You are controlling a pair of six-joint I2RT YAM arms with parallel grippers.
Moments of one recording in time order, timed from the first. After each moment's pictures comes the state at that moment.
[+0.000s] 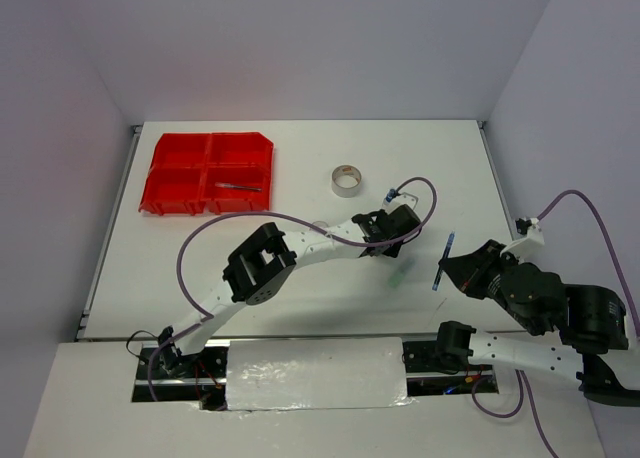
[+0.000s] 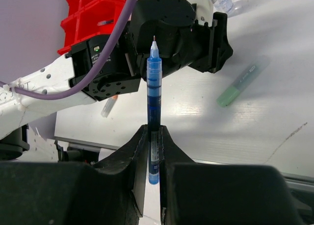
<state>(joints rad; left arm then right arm) -1.06 2.39 1.95 -0.45 -0.35 -0.50 1.22 0.39 1.12 -1.30 0.74 1.14</state>
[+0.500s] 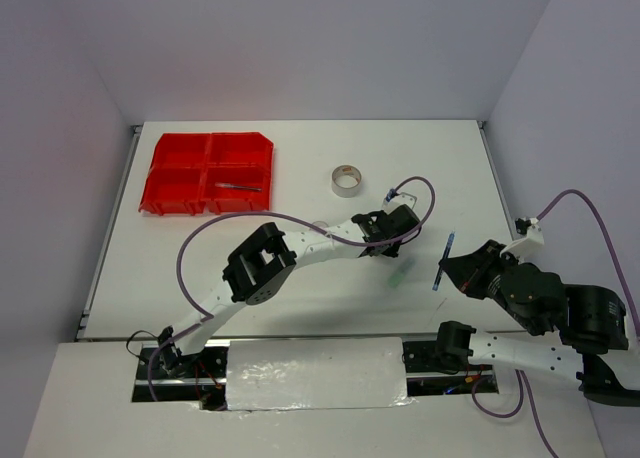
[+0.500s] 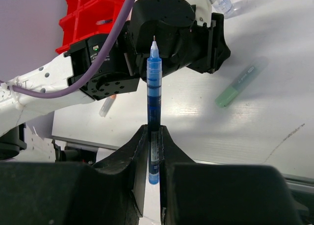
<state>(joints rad) -1.06 2.39 1.95 -0.46 -0.34 -0.54 1.22 0.39 1.12 -1.30 0.74 1.12</state>
